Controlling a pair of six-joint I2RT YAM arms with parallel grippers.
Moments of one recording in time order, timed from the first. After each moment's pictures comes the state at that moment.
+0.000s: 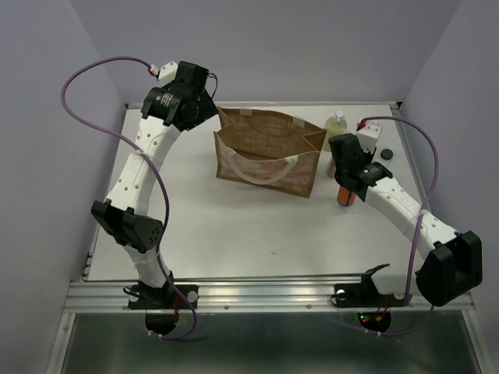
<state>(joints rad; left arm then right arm) -0.42 1.78 2.16 -1.21 -0.46 -0.78 0.43 1.29 1.11 -0.53 0.86 0.49</state>
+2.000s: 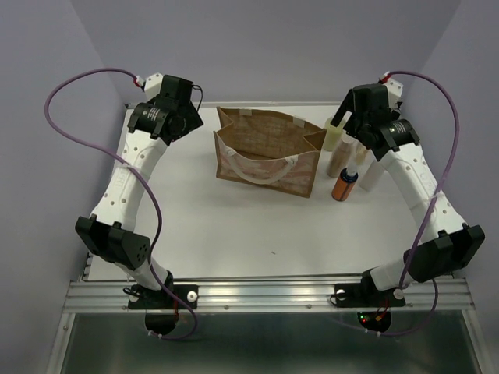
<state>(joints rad) -0.34 1.58 1.86 -1.12 -0.51 -0.72 0.28 1.45 1.58 -0.77 0.53 0.61</state>
